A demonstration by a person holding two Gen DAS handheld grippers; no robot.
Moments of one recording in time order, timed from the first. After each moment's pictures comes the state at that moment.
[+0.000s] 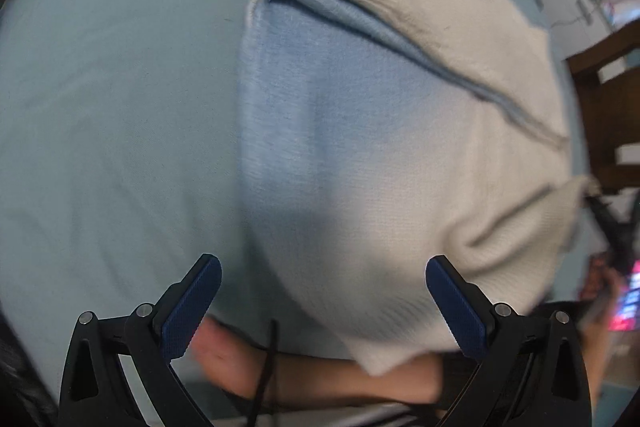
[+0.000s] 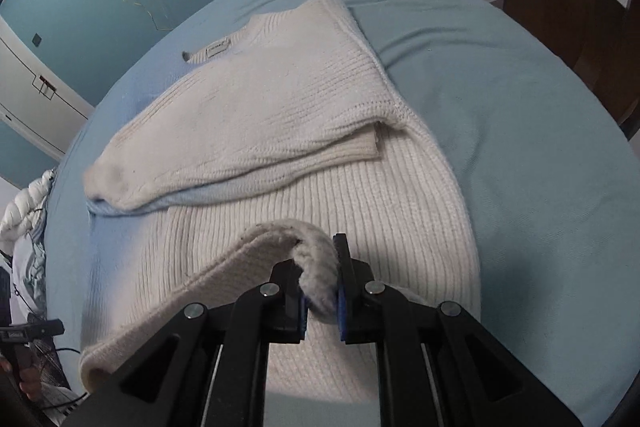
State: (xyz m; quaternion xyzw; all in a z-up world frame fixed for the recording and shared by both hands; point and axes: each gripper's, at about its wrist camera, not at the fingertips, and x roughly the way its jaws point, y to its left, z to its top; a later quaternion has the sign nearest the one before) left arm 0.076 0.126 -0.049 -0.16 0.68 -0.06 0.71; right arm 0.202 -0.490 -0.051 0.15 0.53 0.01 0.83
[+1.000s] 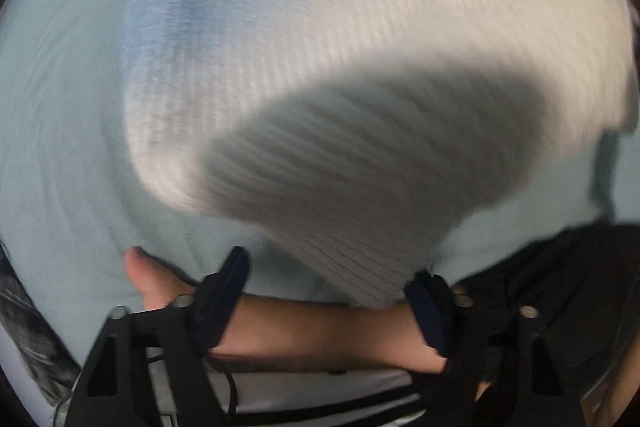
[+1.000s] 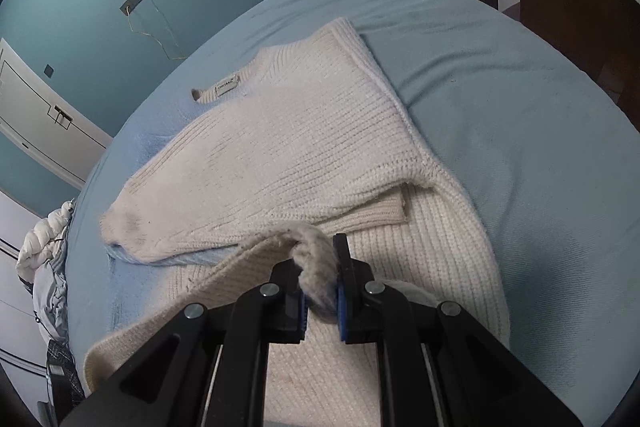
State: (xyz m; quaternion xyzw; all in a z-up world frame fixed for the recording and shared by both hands) left arm 0.032 0.032 -0.097 -0.02 0.76 -0.04 0.65; right arm 0.220 -0.499 -0.033 0.19 0.50 0.02 0.85
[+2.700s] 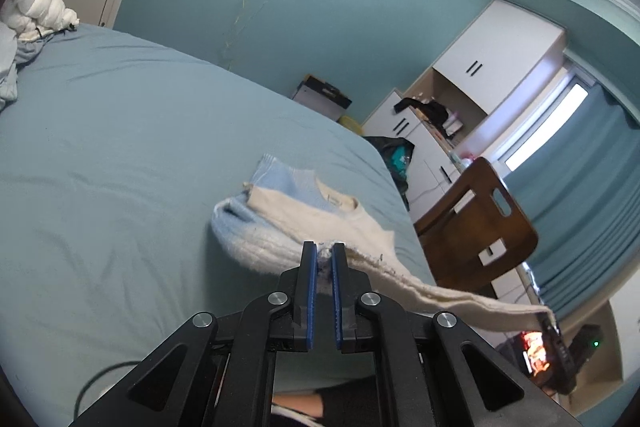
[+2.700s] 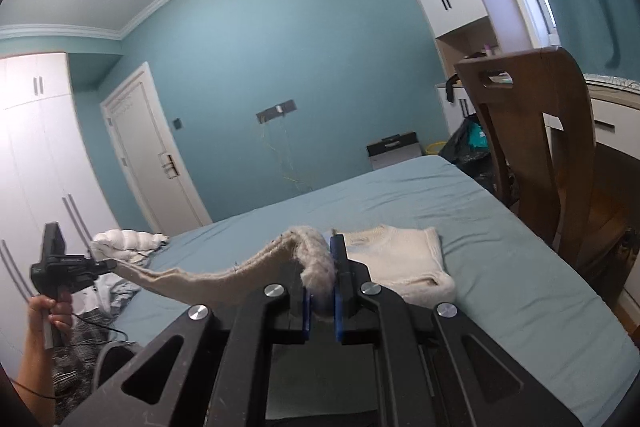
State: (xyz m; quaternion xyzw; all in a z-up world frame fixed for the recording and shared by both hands) left arm -0.106 0.214 0.163 -0.30 0.33 -0.13 0.89; right arm -0.052 -0.464 0.191 0.12 0.20 0.14 0.96
